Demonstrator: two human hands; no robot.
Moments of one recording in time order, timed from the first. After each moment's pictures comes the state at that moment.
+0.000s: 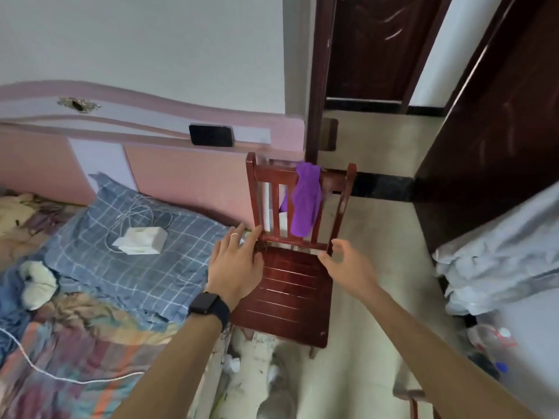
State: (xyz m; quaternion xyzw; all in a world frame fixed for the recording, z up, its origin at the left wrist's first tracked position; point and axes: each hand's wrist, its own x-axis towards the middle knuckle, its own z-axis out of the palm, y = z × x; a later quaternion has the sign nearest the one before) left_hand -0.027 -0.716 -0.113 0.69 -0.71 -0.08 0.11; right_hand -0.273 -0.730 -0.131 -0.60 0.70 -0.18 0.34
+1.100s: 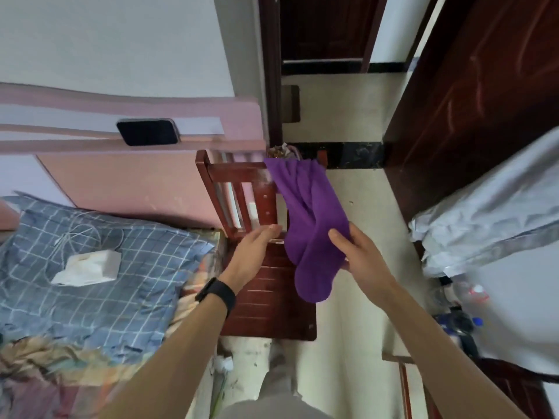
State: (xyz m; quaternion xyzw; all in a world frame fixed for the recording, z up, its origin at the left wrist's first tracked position) left_hand -0.102 -0.835 -0.143 0.58 -0.50 -0.59 0.26; right_hand -0.307 -0.769 -0.102 -0.37 0.59 -0.45 0.56
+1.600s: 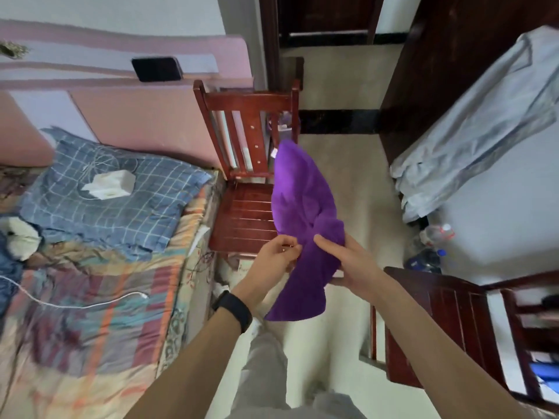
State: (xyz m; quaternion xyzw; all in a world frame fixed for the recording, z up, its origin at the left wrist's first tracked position) left_hand -0.184 -0.507 -0.140 0.56 -0.43 -0.65 0.29; right_hand -0.360 -0.489 -0.128 -0.27 0.58 -0.36 0.68
